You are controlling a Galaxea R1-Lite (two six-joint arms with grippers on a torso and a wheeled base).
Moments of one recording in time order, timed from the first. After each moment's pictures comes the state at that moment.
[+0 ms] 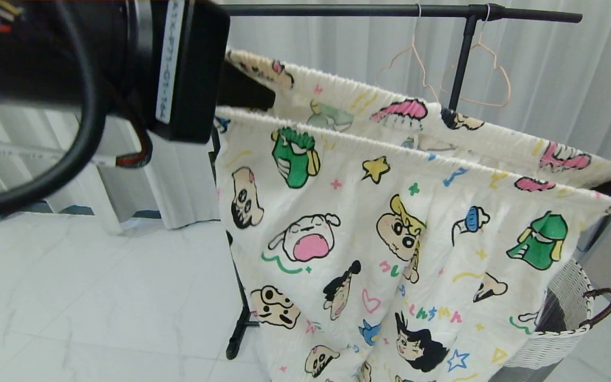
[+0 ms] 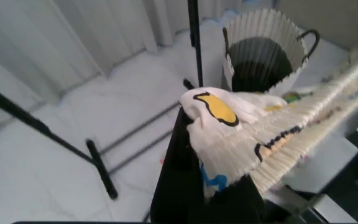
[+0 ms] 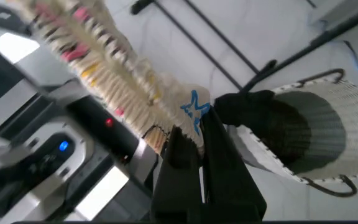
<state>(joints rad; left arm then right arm) -0.93 1.54 -1.90 0.75 0.26 0.04 0.87 1.45 -2.00 1.28 -0.09 0.02</state>
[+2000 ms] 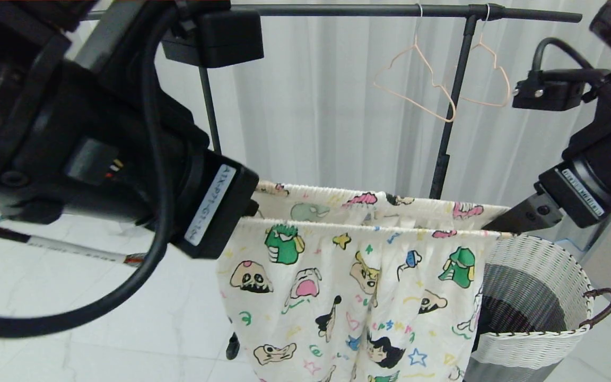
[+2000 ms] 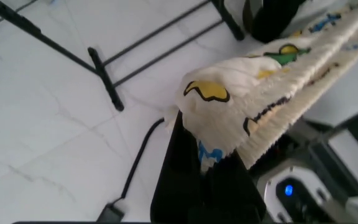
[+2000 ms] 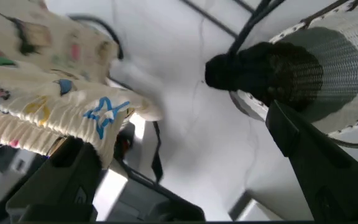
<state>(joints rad) -0.92 1.66 -2.00 1.18 0.30 -0.16 0.65 1.65 -2.00 1.28 -0.07 0.09</state>
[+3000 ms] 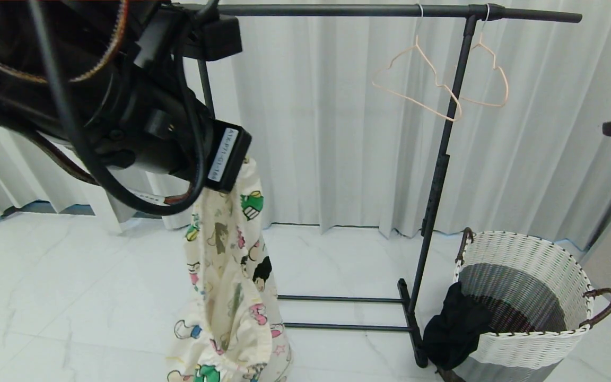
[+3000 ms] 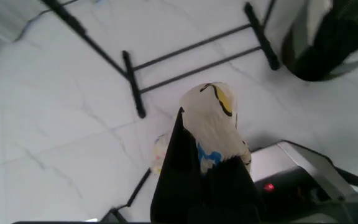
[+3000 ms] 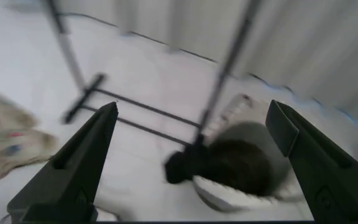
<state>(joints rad) -0.71 1.70 -2.00 1.06 0.32 -0.10 0.50 1.19 -1.53 0.64 -0.17 0.00</state>
